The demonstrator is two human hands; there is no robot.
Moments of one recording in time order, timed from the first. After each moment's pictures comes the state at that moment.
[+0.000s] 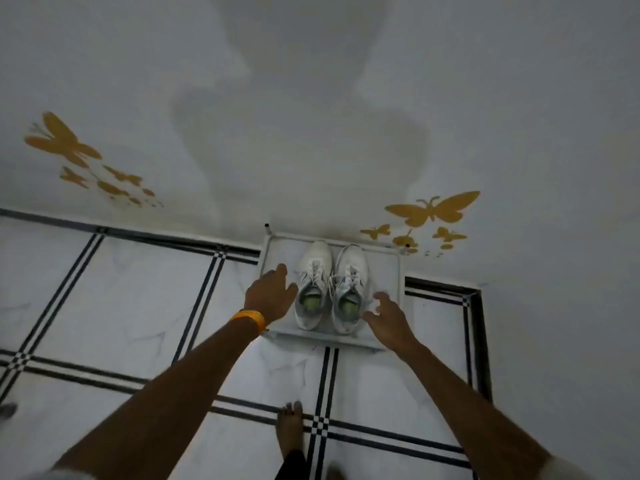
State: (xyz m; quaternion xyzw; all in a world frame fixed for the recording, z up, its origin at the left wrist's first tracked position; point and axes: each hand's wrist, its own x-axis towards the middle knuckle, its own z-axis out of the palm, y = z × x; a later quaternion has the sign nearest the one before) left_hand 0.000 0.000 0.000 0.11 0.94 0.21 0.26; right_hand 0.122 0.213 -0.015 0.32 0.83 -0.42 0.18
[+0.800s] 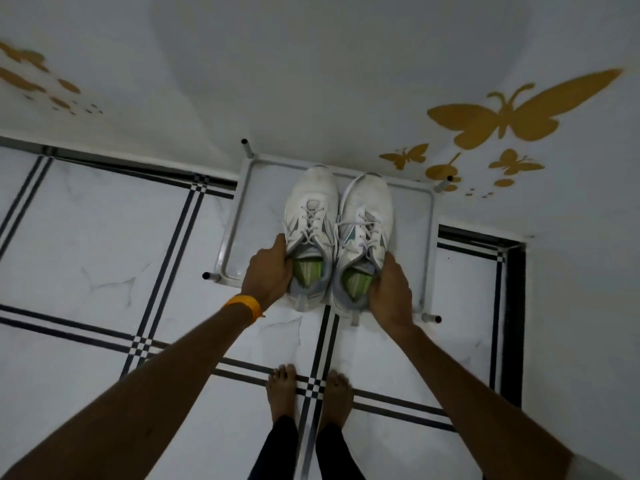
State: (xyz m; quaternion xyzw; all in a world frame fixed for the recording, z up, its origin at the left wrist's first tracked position) left_hand 0.001 0.025 -0.216 0.13 0.93 0.27 0.20; right_hand 0.104 0.218 -0.211 0.32 0.87 -0.37 0.07
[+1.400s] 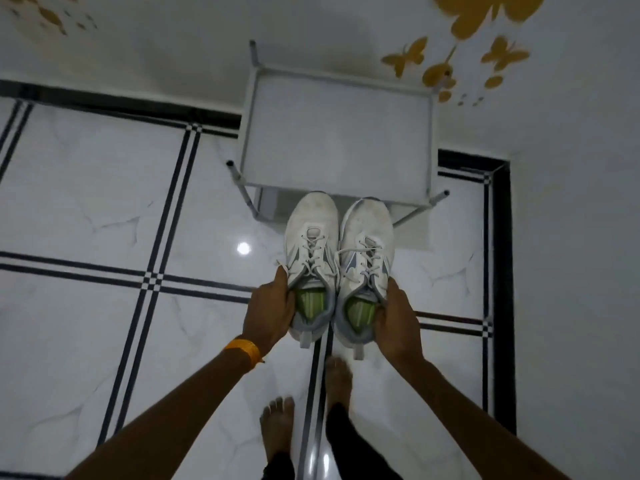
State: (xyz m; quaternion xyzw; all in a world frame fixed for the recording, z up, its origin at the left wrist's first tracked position) left_hand 0.258 -0.124 -0.249 0.15 0.91 0.33 0.22; right_hand 0.371 0.076 -0.220 0.34 0.87 -0.35 0.10
